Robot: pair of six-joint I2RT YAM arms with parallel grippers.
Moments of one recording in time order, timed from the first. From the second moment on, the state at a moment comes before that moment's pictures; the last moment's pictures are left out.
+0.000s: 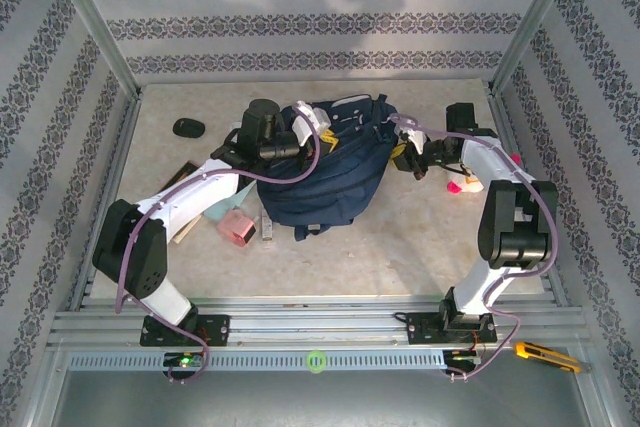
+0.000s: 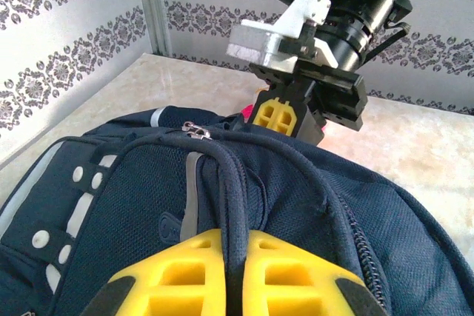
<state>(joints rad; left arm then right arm) -0.49 1.61 1.21 0.07 0.59 0.23 -0.06 1.72 1.21 -0.64 -0.95 -0.90</state>
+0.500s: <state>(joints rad) -0.44 1.61 1.25 0.01 0.54 0.30 -0.07 1.60 1.16 -0.71 -0.90 -0.74</state>
